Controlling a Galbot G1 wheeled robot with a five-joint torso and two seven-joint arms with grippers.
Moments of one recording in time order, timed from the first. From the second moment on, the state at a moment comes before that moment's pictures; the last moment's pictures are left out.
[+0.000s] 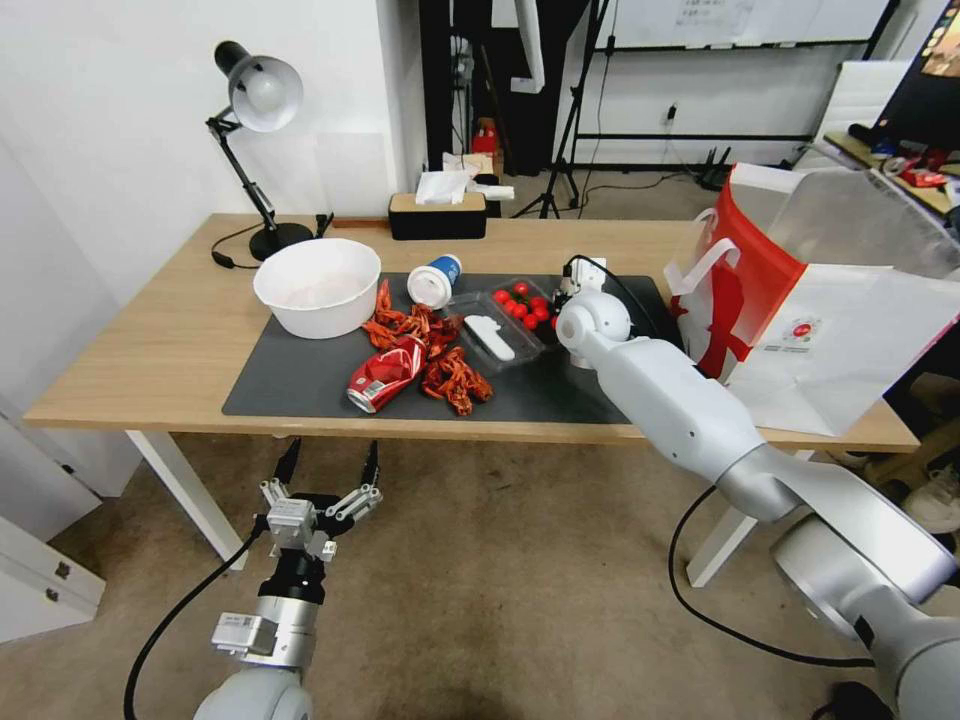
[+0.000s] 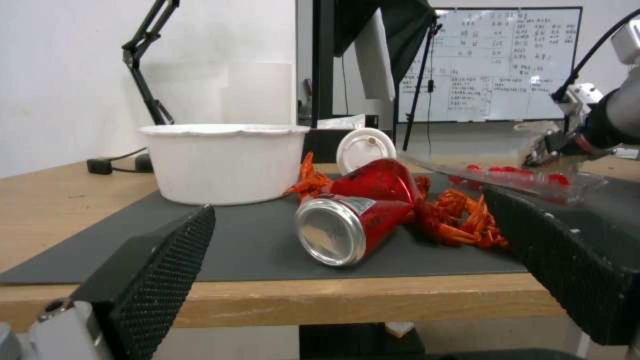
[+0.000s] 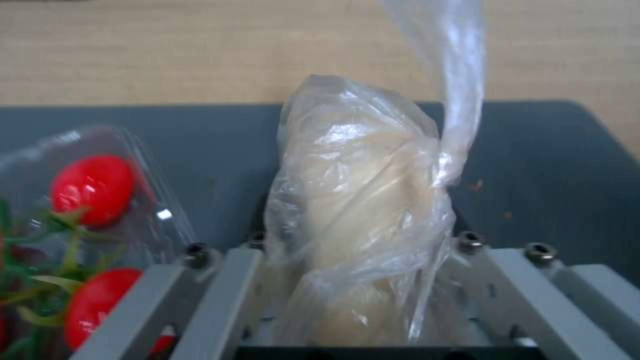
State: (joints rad) left arm 1.69 -1.45 -0.52 -2.03 -0.19 -0.36 0.08; right arm -0.21 1.23 -0.30 1.13 1.01 -0.45 0.69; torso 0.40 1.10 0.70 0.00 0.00
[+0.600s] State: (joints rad) left arm 1.70 -1.45 -0.53 -2.04 -0.19 -0.36 0.08; right arm -0.24 1.12 -0.28 1.38 0.92 -0.40 0.68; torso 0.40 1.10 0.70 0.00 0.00
